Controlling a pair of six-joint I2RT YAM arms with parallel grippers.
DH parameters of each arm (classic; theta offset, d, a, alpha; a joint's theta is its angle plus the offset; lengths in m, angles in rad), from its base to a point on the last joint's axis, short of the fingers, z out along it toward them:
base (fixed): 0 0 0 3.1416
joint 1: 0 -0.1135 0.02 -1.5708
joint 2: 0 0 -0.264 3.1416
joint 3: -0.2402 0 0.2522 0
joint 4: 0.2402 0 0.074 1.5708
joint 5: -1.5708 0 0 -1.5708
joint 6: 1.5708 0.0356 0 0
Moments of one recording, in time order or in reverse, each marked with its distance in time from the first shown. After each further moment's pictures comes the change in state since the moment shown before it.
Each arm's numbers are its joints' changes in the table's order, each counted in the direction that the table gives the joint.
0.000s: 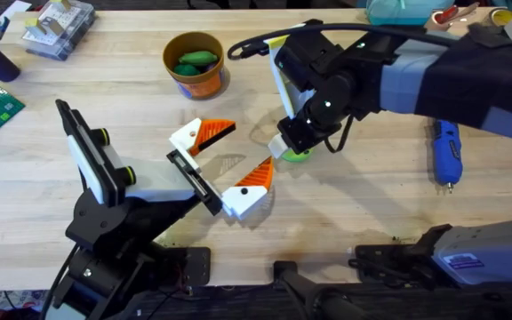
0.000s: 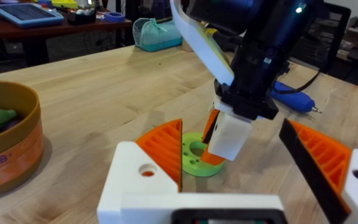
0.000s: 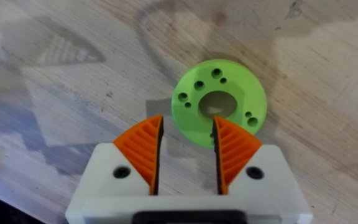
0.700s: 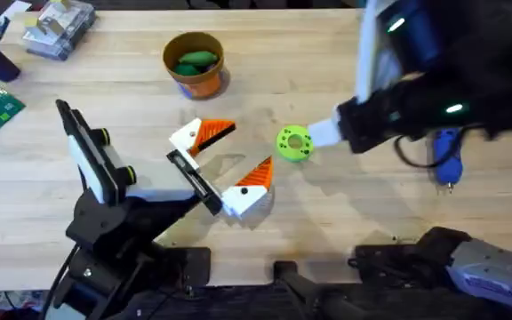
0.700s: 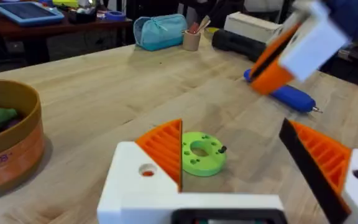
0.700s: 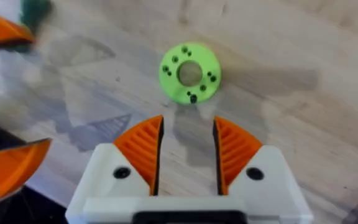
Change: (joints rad) left arm 0.000 0.000 0.000 0.003 0.003 0.000; right arm 0.041 0.461 0.029 0.164 -0.070 0.081
